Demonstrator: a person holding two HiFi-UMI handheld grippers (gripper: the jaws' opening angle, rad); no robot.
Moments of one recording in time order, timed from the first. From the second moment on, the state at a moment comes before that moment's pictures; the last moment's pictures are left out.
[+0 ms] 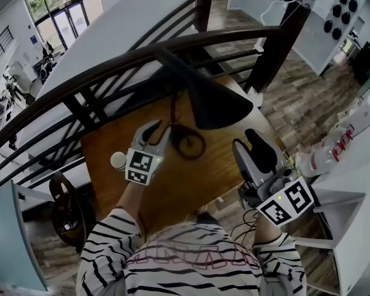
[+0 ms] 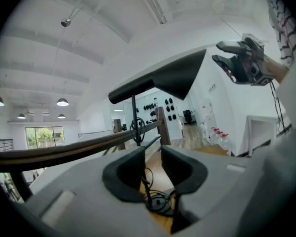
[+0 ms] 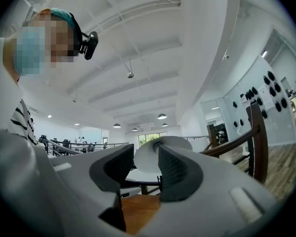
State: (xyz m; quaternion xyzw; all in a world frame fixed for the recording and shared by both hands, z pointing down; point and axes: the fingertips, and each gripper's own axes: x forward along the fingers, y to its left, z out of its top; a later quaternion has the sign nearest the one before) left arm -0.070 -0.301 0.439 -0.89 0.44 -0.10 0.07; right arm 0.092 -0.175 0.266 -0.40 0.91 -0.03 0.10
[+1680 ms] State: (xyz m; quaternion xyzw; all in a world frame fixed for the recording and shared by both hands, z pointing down) left arm -0.148 -0.067 0.448 -0.91 0.40 -0.04 0.02; right arm -0.018 -0.068 0.474 -0.48 0.87 -0.16 0.01
